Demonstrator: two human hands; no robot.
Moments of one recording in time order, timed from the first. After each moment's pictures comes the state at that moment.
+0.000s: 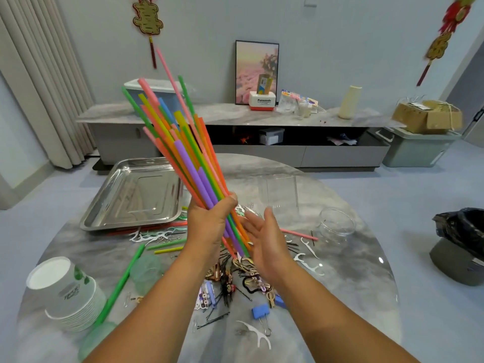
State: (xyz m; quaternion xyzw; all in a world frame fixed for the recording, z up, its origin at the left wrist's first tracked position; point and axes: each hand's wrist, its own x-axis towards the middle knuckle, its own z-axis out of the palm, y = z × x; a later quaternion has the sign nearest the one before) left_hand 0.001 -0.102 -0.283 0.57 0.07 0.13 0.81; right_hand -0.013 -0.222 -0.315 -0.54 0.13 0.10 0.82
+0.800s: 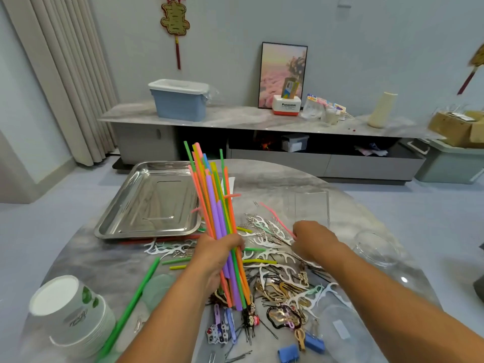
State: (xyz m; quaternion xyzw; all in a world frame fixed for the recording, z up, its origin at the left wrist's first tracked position) left_hand 0.033 -0.059 -0.330 0.63 0.20 -0.04 0.75; right_hand 0.086 -0.272 -0.307 -0.99 -0.01 0.10 0.02
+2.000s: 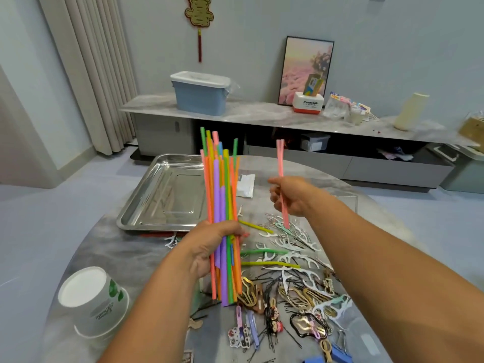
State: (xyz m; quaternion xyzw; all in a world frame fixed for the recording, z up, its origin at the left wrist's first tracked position) left_hand 0.038 0.004 -0.304 0.58 0.19 -0.14 0.78; right_hand 0.175 -0.174 -0.273 -0.69 0.16 0.19 0.68
